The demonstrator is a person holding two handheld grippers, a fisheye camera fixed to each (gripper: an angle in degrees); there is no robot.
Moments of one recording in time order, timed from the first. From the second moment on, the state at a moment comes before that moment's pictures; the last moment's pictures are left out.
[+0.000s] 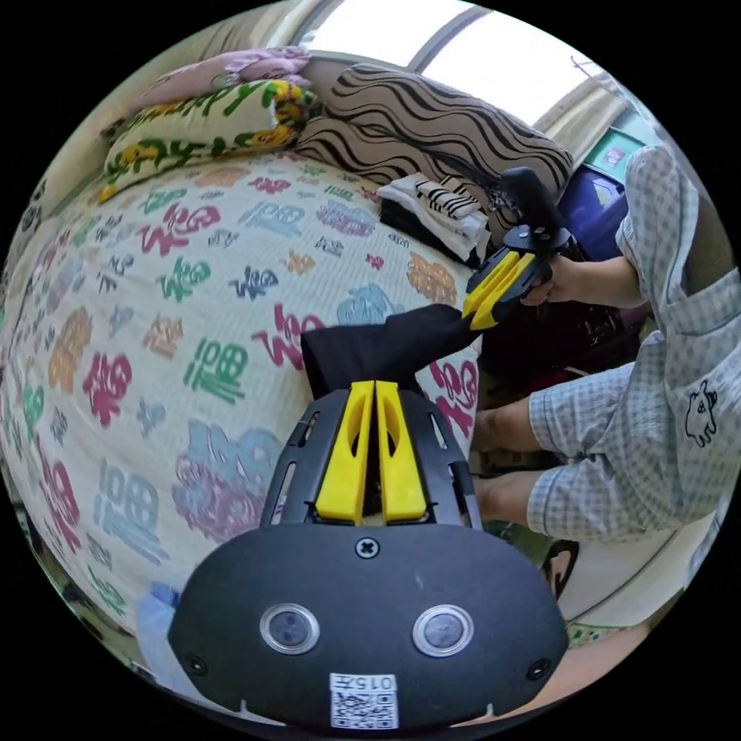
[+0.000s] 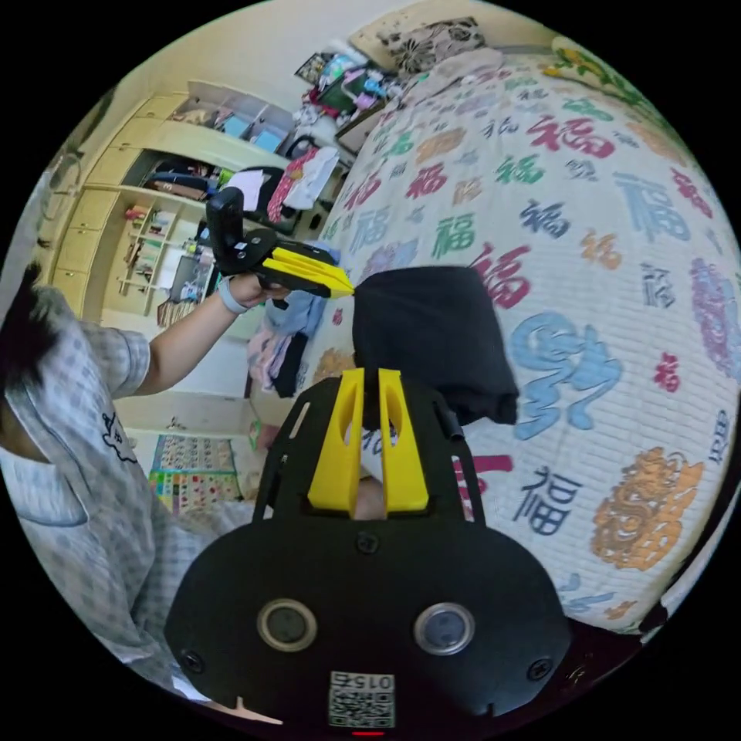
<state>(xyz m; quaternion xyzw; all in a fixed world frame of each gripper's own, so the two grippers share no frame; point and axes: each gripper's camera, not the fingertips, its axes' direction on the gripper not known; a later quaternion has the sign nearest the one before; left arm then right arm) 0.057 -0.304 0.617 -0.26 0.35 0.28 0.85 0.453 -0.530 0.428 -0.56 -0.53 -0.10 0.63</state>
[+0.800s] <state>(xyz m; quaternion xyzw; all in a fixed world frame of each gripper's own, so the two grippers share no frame) -0.070 -0.200 0.613 -0.35 0.28 0.15 0.88 0.361 -0.449 0.384 -0.60 -0.49 -0.25 0.58</state>
